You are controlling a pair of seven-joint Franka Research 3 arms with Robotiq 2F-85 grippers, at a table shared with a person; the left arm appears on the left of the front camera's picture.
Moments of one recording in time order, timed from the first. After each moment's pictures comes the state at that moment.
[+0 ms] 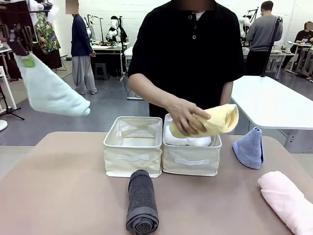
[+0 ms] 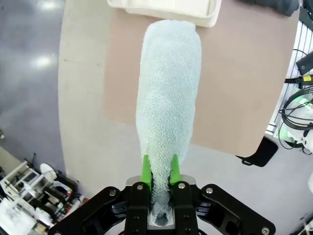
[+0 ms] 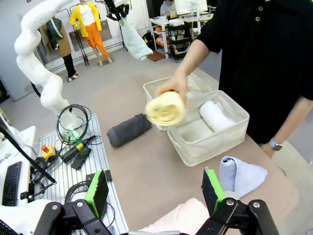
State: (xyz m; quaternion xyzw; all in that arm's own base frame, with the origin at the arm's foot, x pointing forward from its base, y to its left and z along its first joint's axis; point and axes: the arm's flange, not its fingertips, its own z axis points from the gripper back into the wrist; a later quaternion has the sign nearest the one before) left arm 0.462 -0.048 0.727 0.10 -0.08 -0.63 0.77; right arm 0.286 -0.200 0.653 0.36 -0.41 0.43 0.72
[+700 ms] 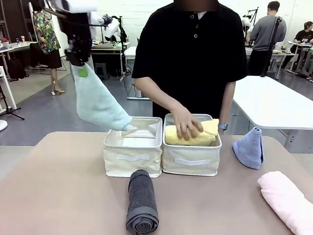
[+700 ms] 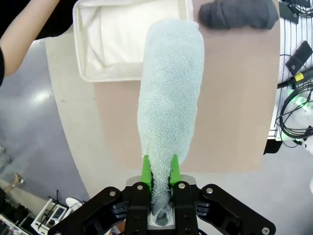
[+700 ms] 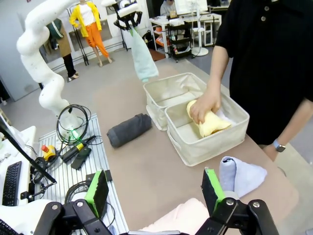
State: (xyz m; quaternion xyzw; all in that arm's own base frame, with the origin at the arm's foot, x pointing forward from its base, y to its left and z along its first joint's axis) left arm 0.474 -0.196 0.693 0.08 -0.05 -0.72 0.69; right arm 0.285 -0.200 0.653 0.36 -0.41 0.43 0.72
